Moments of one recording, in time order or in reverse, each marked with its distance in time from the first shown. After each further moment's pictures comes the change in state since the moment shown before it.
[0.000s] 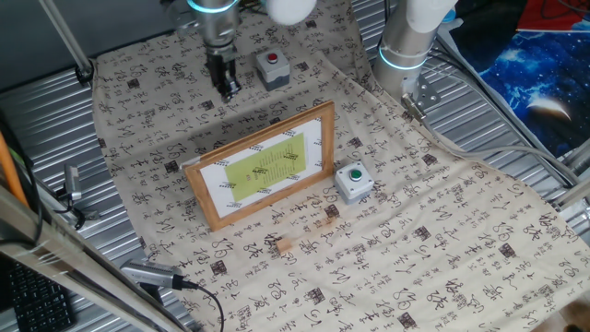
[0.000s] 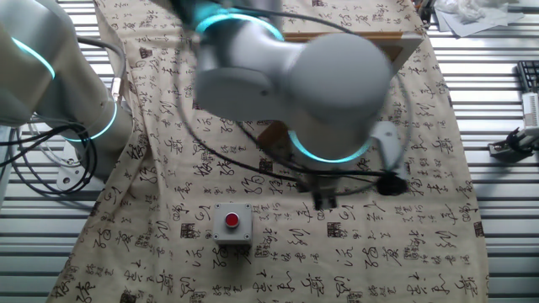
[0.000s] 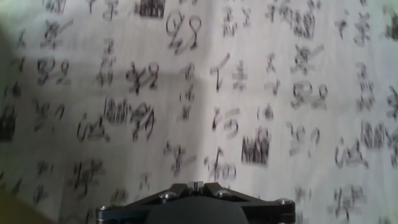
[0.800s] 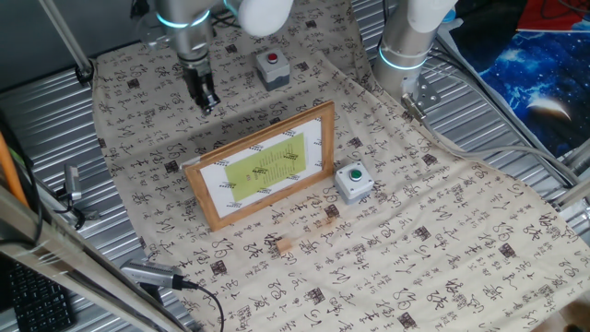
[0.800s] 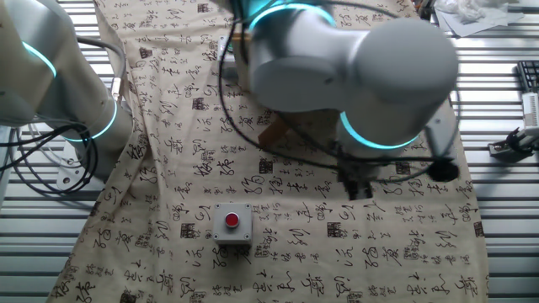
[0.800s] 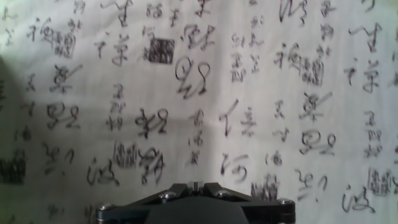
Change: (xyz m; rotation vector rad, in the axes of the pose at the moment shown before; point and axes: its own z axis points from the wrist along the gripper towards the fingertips) arm -0.059 0.016 -0.007 0.003 0.026 0.006
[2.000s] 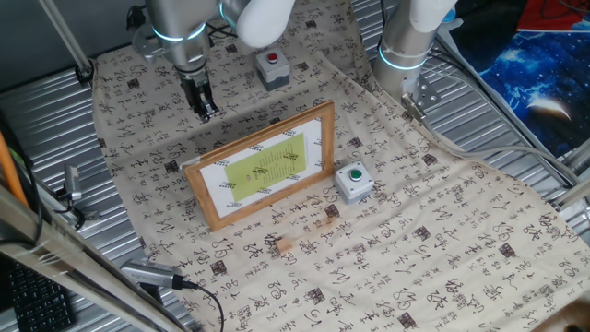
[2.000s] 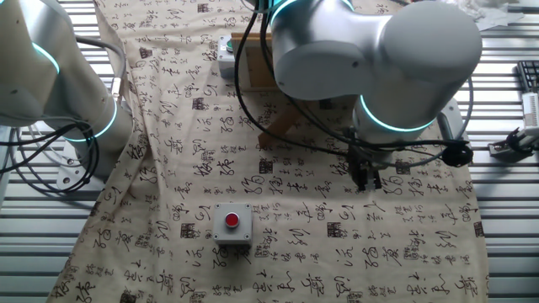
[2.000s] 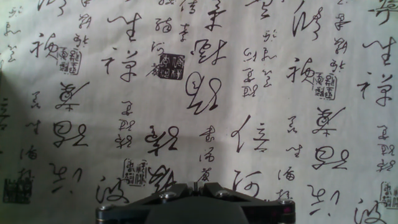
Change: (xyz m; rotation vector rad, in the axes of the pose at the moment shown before) arm -0.005 0.009 0.007 0.015 0.016 -0.006
